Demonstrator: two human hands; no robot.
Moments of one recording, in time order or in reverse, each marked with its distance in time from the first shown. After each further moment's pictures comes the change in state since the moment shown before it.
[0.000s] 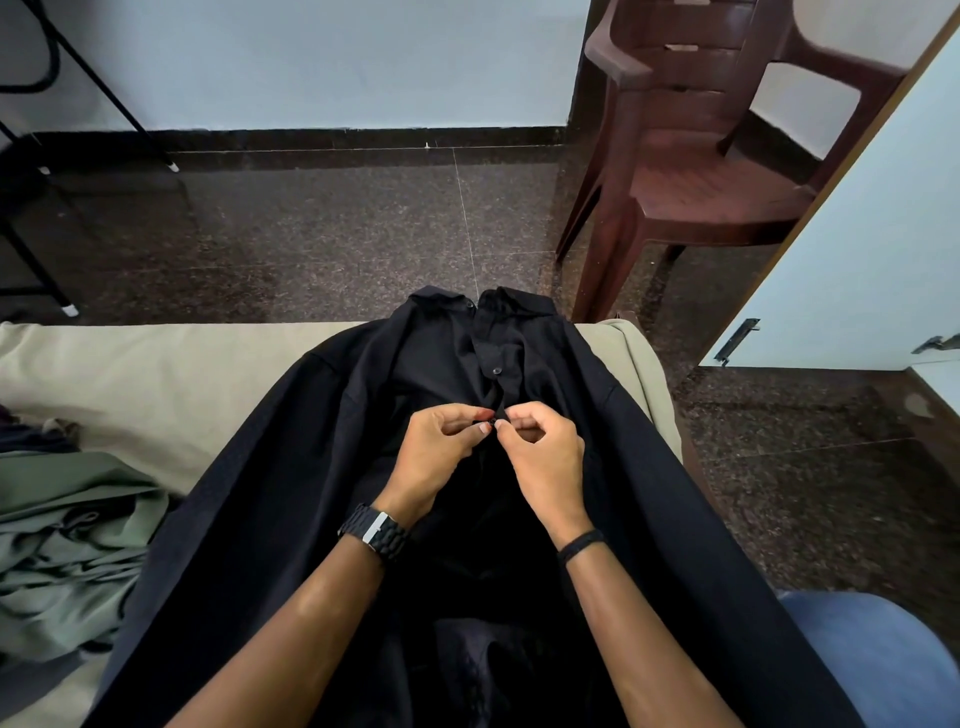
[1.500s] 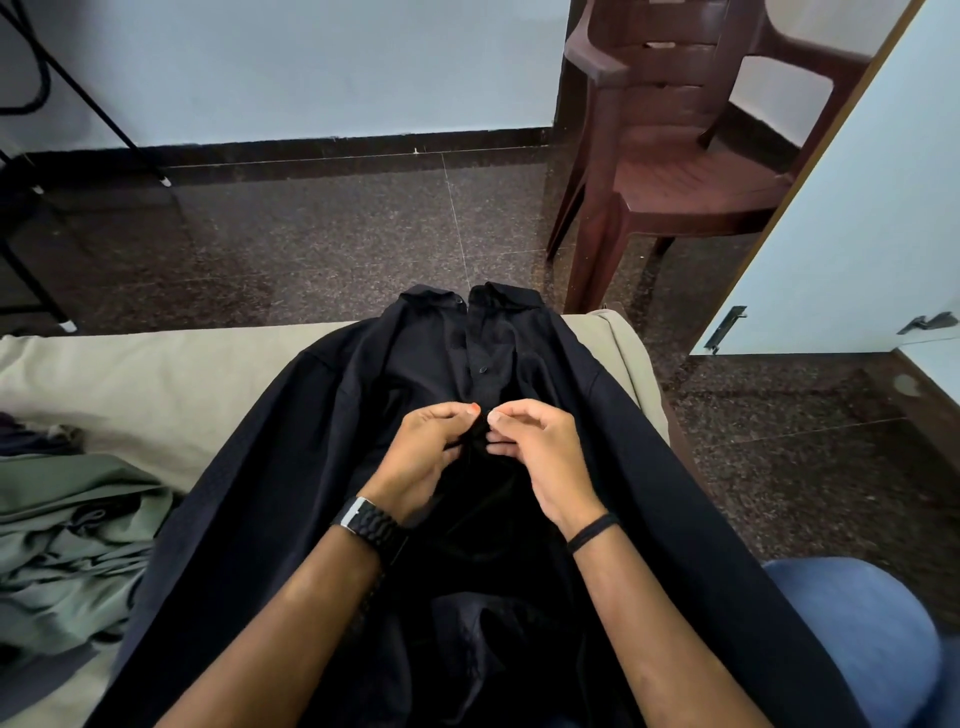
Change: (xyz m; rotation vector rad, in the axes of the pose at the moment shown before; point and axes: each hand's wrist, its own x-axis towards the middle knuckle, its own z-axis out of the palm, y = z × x) left_hand -0.011 0.009 0.001 -0.284 -0.108 -0.159; right_hand -0.005 0.000 -0.013 0.449 -0.176 0.228
